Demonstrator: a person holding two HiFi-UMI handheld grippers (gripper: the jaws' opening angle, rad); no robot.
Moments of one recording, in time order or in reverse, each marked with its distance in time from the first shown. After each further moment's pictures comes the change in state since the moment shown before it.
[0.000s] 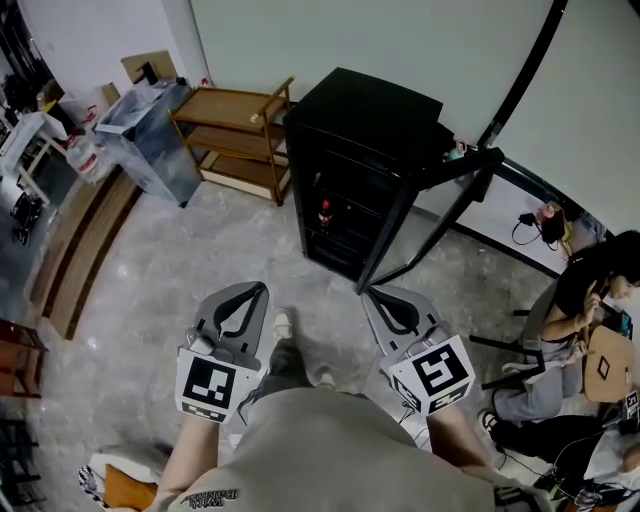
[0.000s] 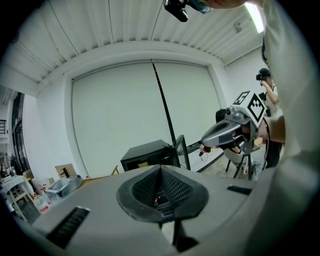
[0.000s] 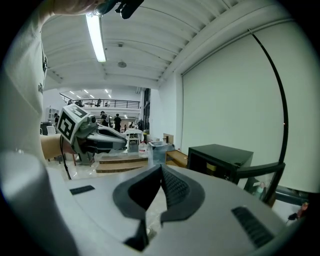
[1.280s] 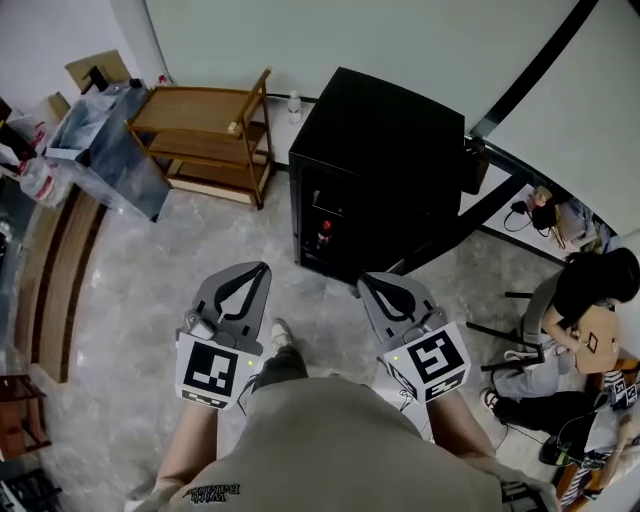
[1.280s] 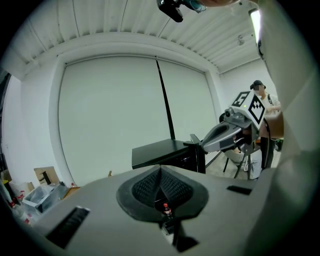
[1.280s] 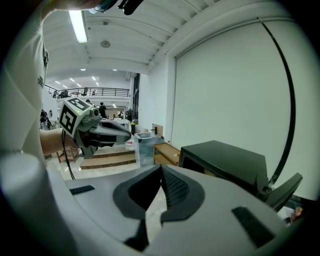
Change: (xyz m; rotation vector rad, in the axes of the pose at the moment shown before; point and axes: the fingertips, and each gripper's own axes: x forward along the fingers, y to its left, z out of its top) left arm 0.159 0.197 -0.019 -0.006 -0.043 -0.166; right arm 0.219 -0.080 0.038 0.018 0.148 -0.115
